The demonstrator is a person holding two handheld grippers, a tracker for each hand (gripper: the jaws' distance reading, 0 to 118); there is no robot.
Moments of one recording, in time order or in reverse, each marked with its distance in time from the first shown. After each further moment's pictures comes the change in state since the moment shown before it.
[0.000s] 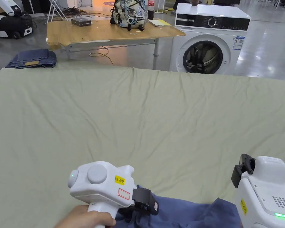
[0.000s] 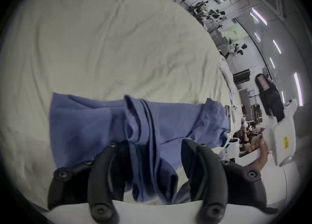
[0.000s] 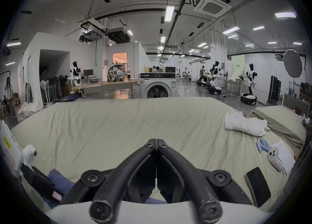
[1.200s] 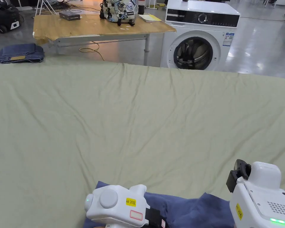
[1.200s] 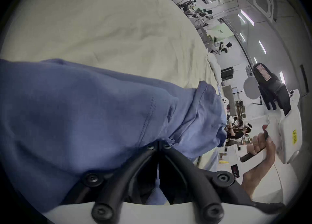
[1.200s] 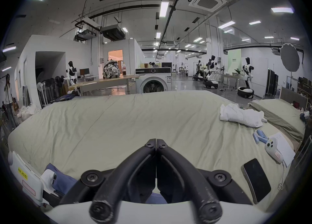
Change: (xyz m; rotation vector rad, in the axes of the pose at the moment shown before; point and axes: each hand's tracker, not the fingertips) left arm 0.003 -0.028 -0.100 -0.038 -0.187 -0.002; right arm 0.021 -0.015 0.007 -0.038 -0.029 -0.035
